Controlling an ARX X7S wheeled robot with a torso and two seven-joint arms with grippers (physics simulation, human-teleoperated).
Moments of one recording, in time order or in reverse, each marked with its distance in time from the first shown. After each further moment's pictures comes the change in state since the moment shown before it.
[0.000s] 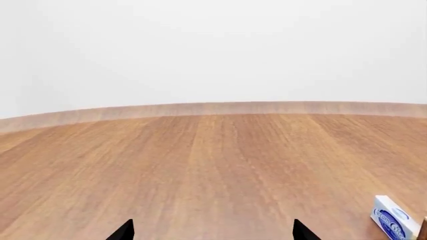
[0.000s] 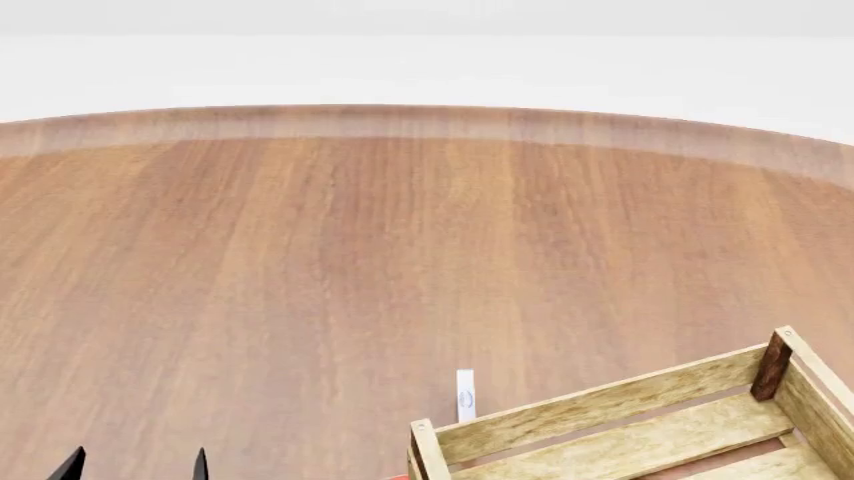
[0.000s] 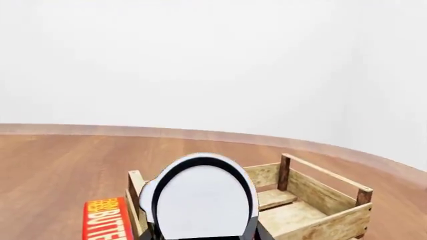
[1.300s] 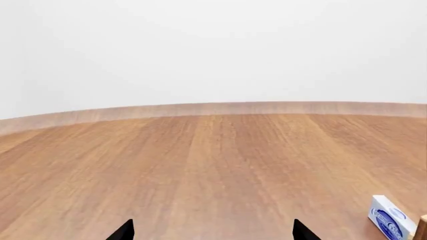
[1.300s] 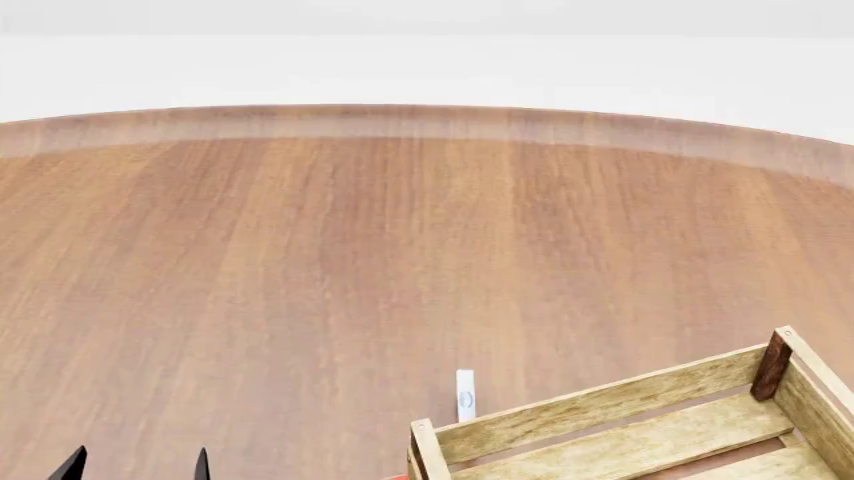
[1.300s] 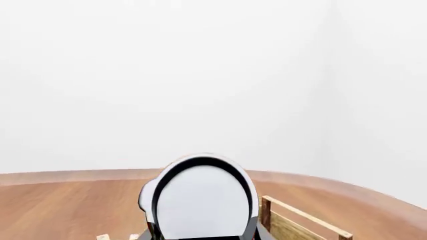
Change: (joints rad) left arm -0.003 -0.016 0.022 0.009 -0.014 0.000 -0.016; right arm 0.013 0.060 0.052 -0.220 0.023 0.095 0.027
